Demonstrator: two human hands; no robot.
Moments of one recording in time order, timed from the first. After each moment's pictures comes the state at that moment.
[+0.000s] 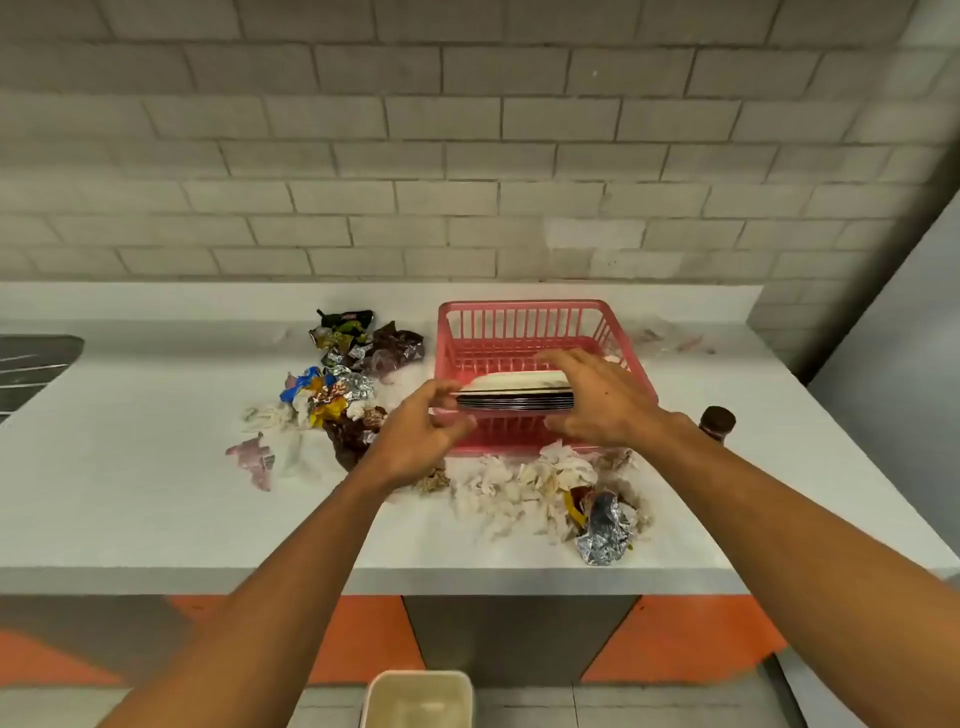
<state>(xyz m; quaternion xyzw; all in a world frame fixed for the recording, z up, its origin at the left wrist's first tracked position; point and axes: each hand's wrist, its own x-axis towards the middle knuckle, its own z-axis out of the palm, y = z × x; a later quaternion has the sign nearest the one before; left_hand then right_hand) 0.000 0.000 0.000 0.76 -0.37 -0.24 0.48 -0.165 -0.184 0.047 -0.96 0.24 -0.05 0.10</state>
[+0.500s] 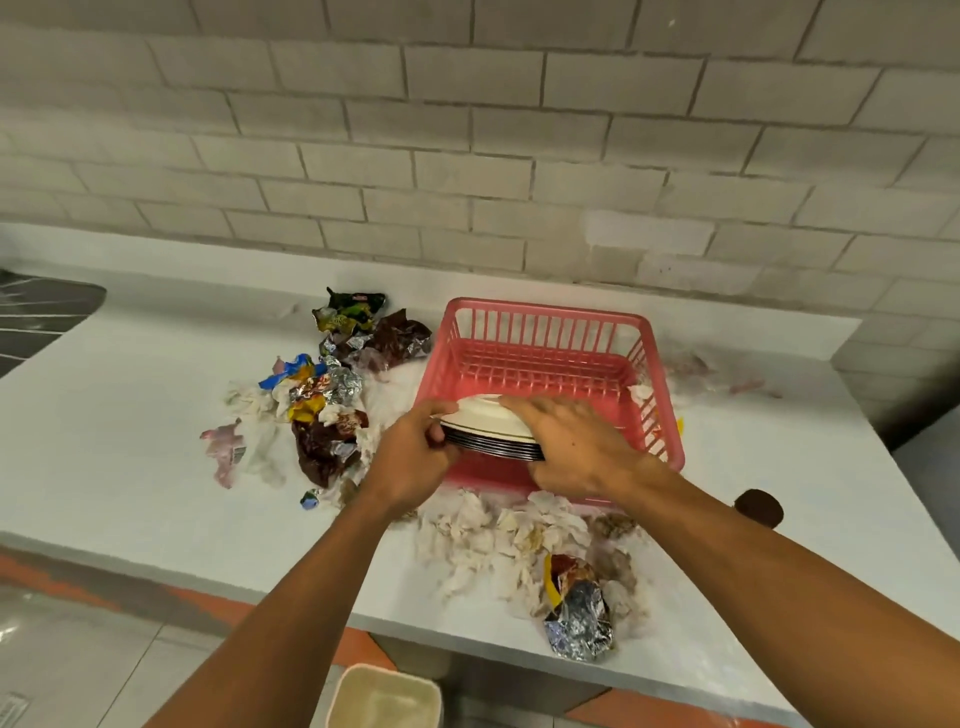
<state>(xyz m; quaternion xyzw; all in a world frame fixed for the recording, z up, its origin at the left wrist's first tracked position) 0.011 -0.085 -0.051 0.81 -0.25 -0.19 0.50 -0.115 -0.263 -0.002 -0.99 0.09 0.05 0.06</state>
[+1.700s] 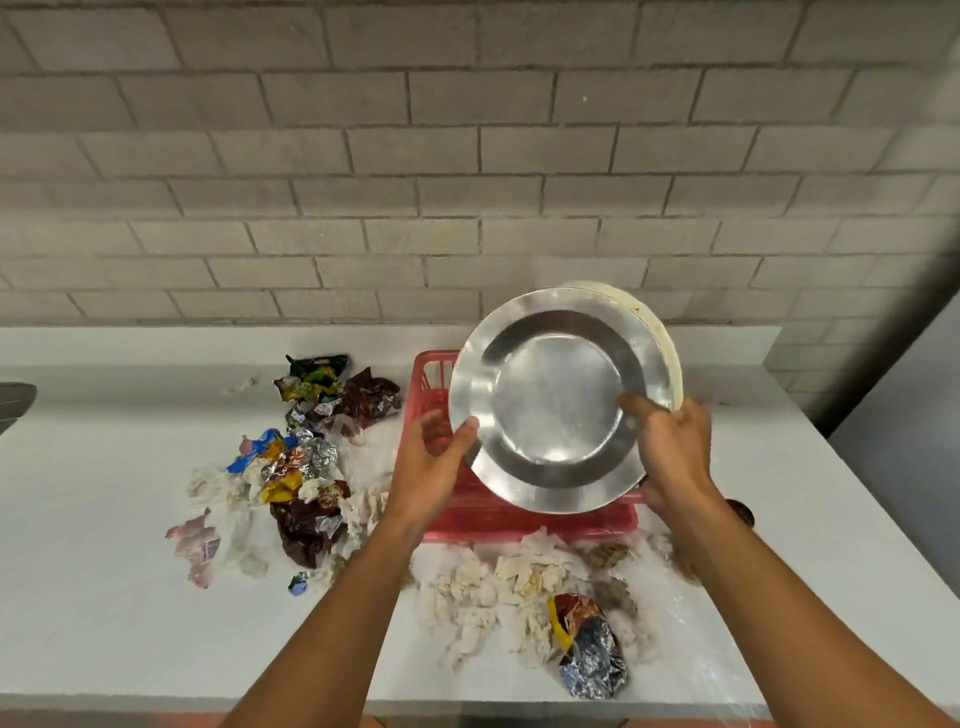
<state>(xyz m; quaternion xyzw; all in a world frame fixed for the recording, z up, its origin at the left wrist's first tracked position) 0.014 -0.128 -0.007 0.72 -0.20 -0.23 0.62 -0.155 -0.283 0.053 -0.53 0.43 -0.42 0.60</state>
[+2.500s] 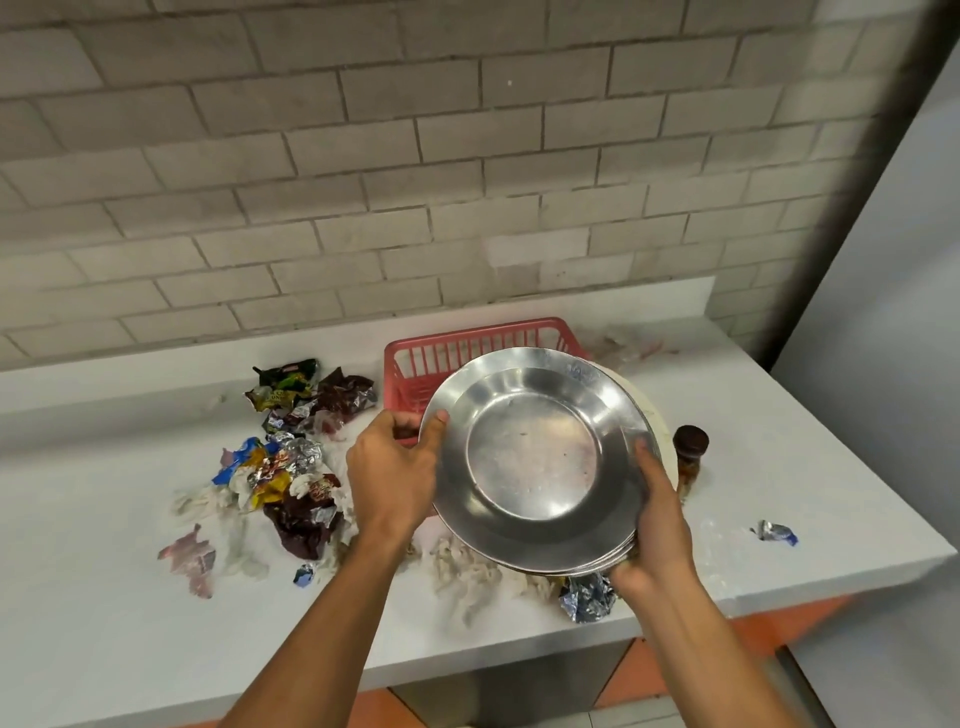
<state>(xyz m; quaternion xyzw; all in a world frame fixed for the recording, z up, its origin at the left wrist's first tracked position) -0.024 -0.074 0.025 0.81 -0.26 -0.03 0.53 -0.219 -0.169 -0.005 -0.20 0.40 -0.43 0.79</state>
